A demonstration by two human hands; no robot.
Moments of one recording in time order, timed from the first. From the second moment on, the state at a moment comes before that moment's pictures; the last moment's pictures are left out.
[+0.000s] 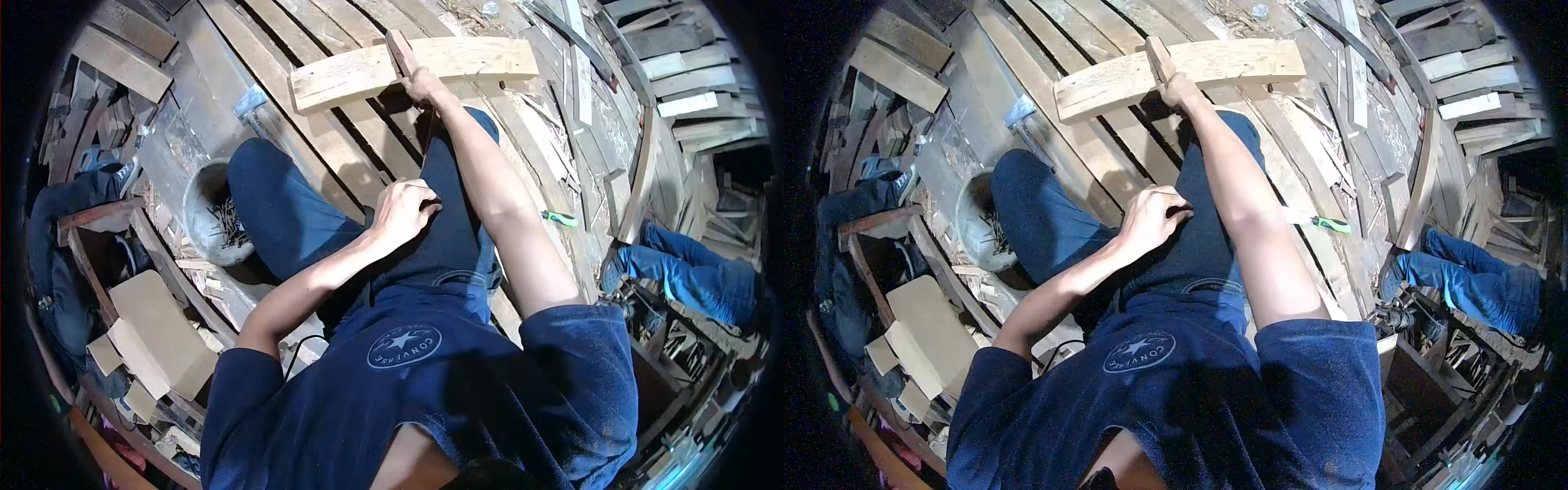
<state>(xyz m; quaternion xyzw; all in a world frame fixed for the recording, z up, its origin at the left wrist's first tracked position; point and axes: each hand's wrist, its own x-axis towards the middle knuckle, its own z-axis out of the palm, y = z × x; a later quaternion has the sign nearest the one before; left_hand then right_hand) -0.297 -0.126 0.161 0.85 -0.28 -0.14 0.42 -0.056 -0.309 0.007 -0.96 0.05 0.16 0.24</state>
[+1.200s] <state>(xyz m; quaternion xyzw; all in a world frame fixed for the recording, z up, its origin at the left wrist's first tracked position) -0.272 -0.120 0.144 0.80 -0.41 -0.12 0.42 -0.062 -0.304 0.014 -0.95 0.09 0.15 0.26</state>
